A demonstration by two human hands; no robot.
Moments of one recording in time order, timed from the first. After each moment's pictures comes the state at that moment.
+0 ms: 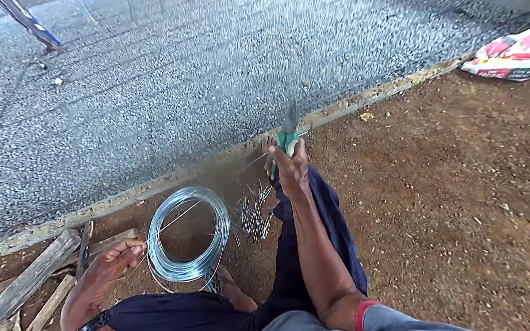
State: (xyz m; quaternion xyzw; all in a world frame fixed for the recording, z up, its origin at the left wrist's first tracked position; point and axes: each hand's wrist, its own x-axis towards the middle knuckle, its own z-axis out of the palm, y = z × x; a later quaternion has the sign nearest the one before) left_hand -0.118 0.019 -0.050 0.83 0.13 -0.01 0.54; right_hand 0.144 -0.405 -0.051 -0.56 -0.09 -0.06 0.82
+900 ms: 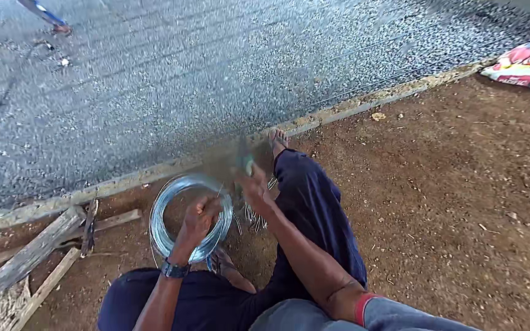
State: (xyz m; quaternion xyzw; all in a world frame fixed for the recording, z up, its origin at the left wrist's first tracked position) left_hand -0.030 -0.145 -0.089 0.78 0.06 0.03 0.62; right_hand 0.081 -0.312 -0.081 -0.53 -0.14 0.14 0.82
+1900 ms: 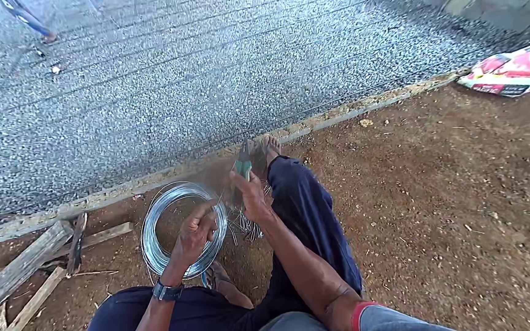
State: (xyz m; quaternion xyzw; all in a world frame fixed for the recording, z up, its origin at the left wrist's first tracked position) left_hand -0.033 -0.149 -0.090 0.77 0.02 0.04 0.63; right_hand 0.090 -0.315 -0.078 -0.39 -0.09 0.20 0.89
